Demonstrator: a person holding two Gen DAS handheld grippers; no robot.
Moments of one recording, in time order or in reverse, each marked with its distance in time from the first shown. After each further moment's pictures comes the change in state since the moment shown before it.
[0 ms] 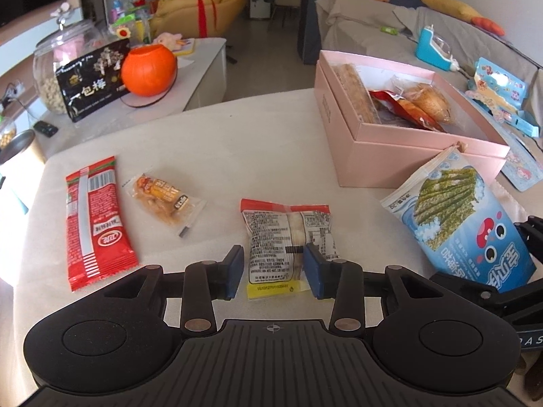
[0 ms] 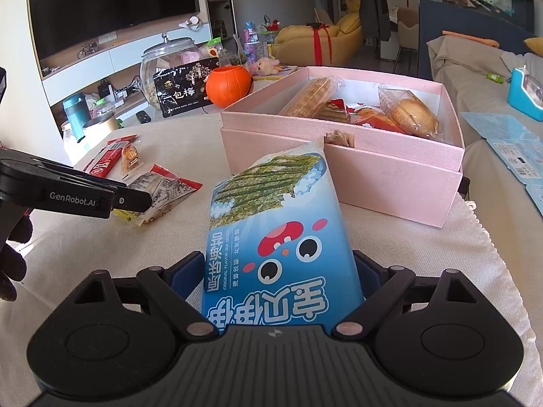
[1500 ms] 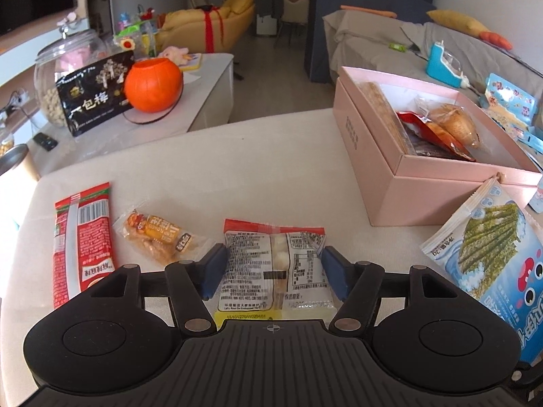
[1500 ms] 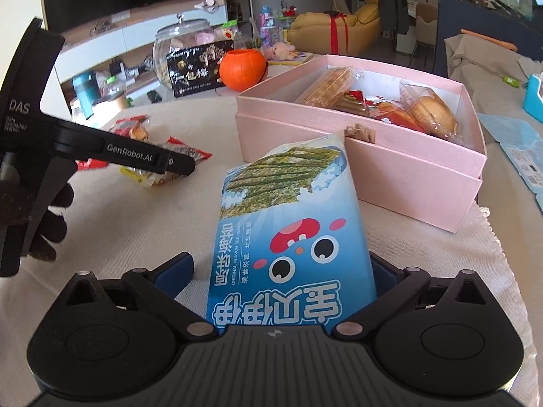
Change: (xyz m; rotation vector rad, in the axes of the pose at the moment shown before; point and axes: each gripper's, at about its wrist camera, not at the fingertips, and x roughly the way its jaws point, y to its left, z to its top) left arm 0.033 0.014 0.016 -0.011 -0.079 0.034; right arm 0.010 0.010 0.006 -0.094 0.079 0.012
